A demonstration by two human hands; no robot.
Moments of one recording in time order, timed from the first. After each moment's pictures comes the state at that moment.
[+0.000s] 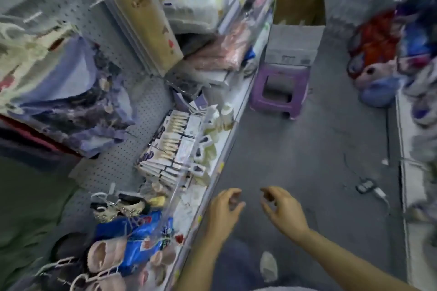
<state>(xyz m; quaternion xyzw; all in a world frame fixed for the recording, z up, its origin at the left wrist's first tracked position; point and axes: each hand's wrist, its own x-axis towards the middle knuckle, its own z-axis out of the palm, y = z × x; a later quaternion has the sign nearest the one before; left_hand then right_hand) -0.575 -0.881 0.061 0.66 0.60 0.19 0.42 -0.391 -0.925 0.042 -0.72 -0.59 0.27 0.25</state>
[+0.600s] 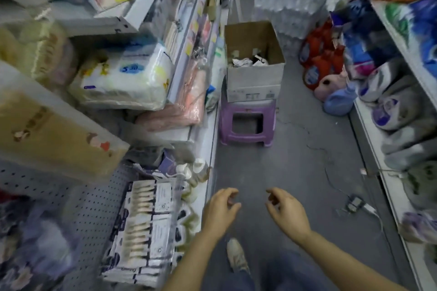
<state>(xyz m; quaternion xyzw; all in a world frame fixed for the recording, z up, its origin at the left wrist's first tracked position) -0.457 -0.573 0.055 0.78 0.49 0.06 0.40 -0.282 -0.686 0.044 -0.81 -0.46 0.25 0.26</state>
